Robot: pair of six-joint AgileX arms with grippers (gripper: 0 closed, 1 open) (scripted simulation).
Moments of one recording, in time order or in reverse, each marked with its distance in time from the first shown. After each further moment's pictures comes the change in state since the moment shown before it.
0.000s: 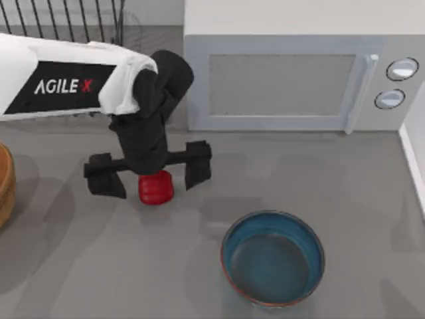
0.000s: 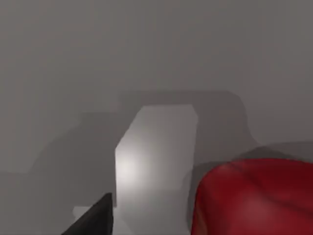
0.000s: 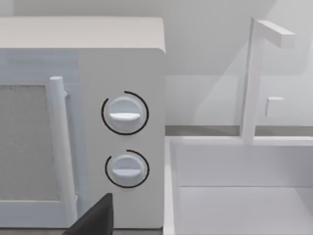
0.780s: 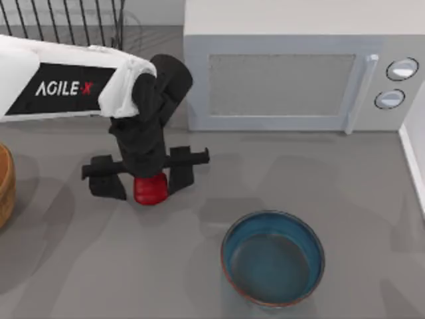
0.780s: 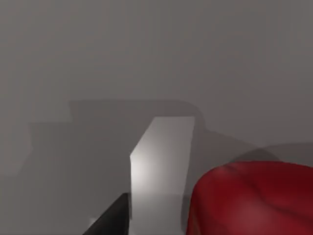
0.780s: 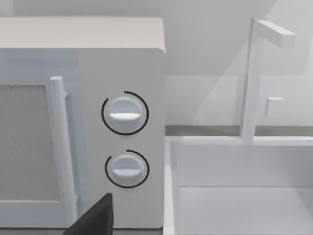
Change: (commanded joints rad) left arm 0.000 0.014 -0.012 0.020 0.000 0.000; right arm 0.000 0.000 0.000 0.000 0.000 0.000
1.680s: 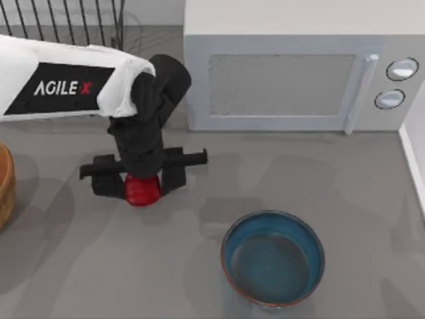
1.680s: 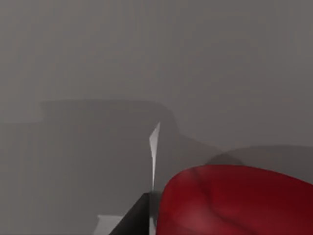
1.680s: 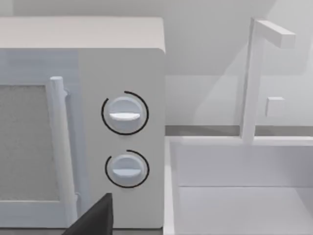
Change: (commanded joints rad) left arm 0.004 -0.017 0.000 -0.020 -0.023 0.017; right arm 0.000 0.000 0.000 0.000 0.000 0.000
